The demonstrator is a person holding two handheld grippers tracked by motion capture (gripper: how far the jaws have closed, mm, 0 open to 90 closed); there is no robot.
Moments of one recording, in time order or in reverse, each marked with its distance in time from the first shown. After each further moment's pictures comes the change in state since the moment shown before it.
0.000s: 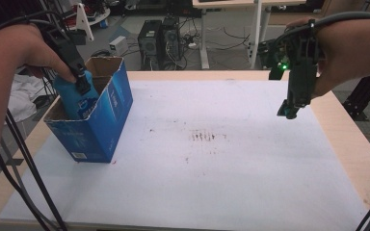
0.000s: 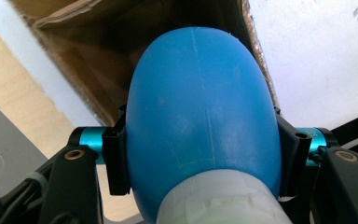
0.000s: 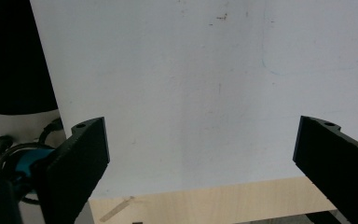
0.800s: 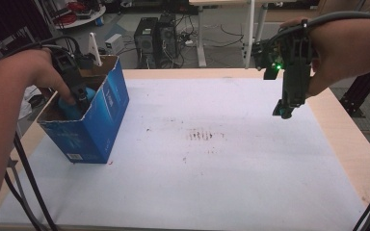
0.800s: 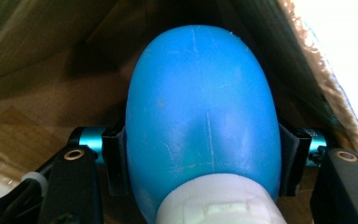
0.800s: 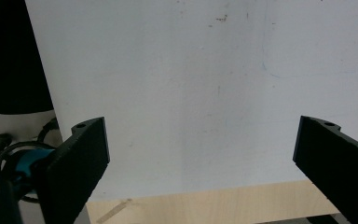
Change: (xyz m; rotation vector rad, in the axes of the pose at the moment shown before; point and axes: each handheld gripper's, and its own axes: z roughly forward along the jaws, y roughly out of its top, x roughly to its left) left arm 0.001 0.009 0.049 0.054 0.016 0.216; right arm -0.004 0.004 0.006 0.012 0.004 -0.003
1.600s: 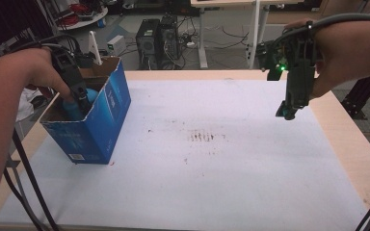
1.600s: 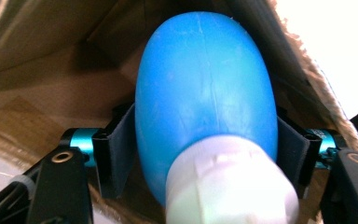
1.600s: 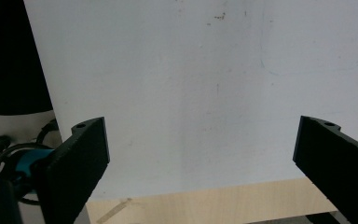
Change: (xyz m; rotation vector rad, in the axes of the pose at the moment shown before) left arm -0.002 -0.005 -0.010 -0.014 0.004 0.004; right arm 0.001 -0.004 -0.001 -0.010 -0.008 0.001
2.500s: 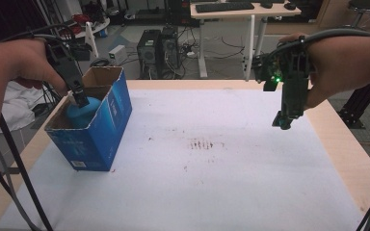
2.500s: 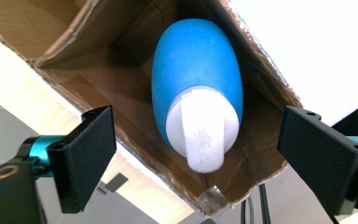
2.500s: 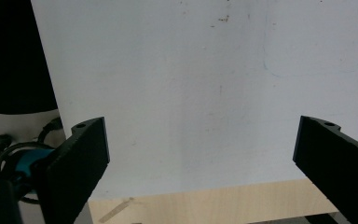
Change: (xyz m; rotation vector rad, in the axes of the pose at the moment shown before) left arm -0.015 -0.008 -0.045 -0.039 0.081 0.020; right arm 0.005 0.002 -0.003 -0.001 0.003 -0.004
